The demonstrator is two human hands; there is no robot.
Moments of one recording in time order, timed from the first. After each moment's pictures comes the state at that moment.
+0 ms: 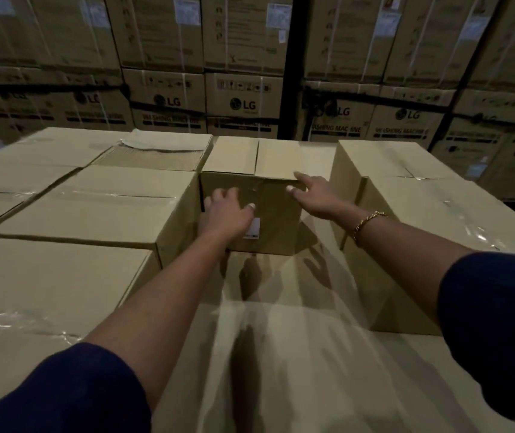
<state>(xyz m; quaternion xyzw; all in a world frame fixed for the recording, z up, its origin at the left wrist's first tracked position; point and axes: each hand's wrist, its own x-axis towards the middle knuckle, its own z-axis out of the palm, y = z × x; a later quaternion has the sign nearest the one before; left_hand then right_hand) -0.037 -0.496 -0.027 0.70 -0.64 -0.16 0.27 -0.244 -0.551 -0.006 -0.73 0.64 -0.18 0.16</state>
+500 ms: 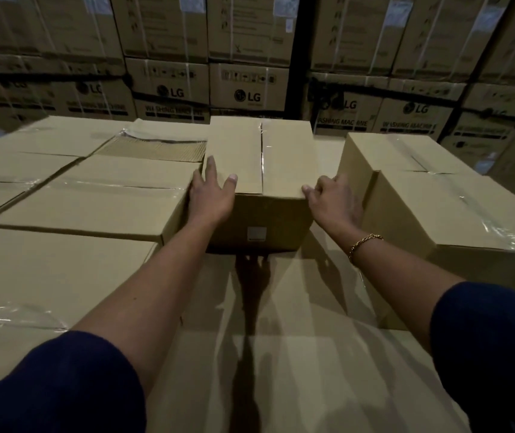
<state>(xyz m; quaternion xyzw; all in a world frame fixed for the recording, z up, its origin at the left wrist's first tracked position) -0.004 -0.509 -0.028 0.69 -0.56 -0.22 0.39 -0.237 -0.542 -0.047 -0.63 0.72 -0.30 0.01</state>
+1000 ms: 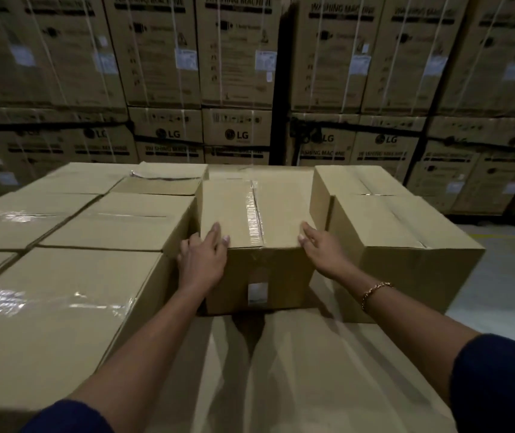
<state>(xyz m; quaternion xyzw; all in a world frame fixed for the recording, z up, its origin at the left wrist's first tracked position) -0.028 -0.374 -0.028 0.71 -0.62 -0.11 0.31 -0.291 -0.407 -0.024 -0.68 0.65 -0.26 0.21</state>
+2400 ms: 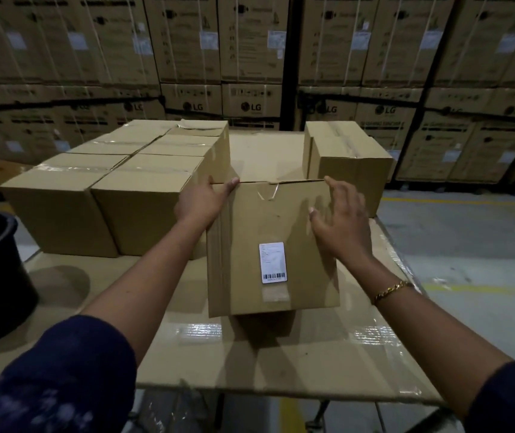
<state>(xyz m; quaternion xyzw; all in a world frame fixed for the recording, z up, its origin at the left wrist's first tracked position) -0.047 0.029 0.053 0.76 -0.58 -0.08 0.29 -0.322 0.071 0.024 -0.69 0.61 -0.40 -0.01</state>
